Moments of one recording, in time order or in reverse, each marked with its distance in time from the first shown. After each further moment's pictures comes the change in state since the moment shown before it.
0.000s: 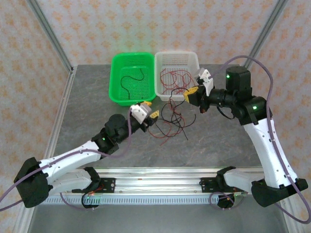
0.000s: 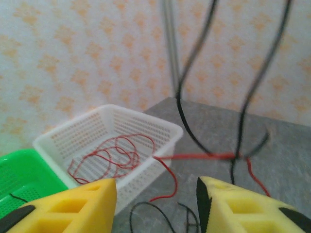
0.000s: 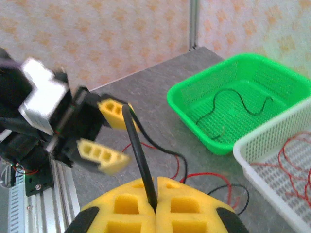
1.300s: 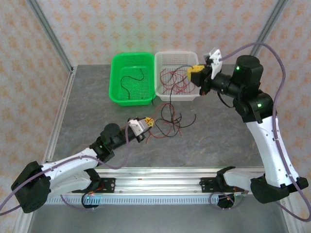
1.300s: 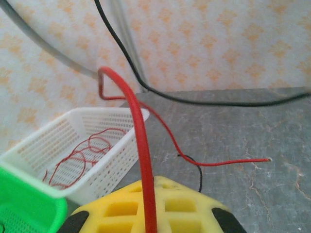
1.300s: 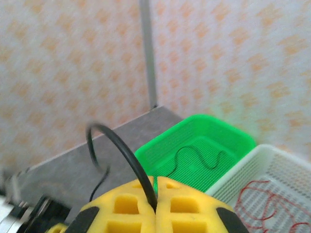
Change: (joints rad) left arm 0.046 -0.075 -0.210 0.143 0.181 0.072; right arm 0.013 0.043 0.124 0.278 0.199 0.255
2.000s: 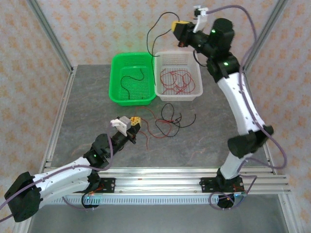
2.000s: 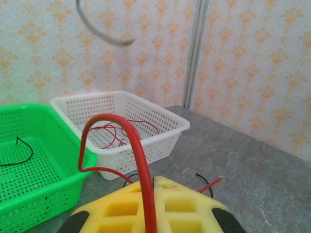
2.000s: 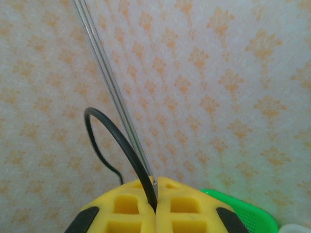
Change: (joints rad) left arm -0.050 -0.183 -0.121 0.032 -0.324 -0.354; right arm 0.029 0.598 0.485 0.362 0.083 0.350
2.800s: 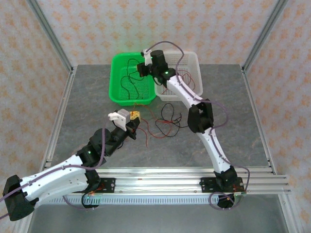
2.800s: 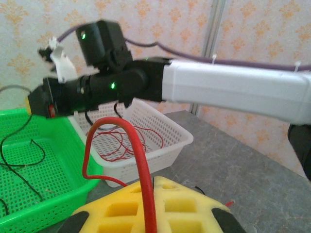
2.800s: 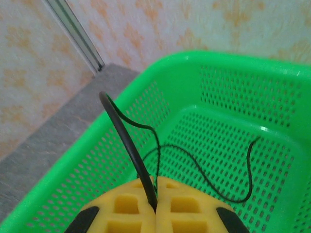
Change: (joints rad) left arm -0.084 -0.061 0.238 -0.340 -0.153 -0.043; right arm 0.181 0.801 0.374 -0.082 0.177 -0.127
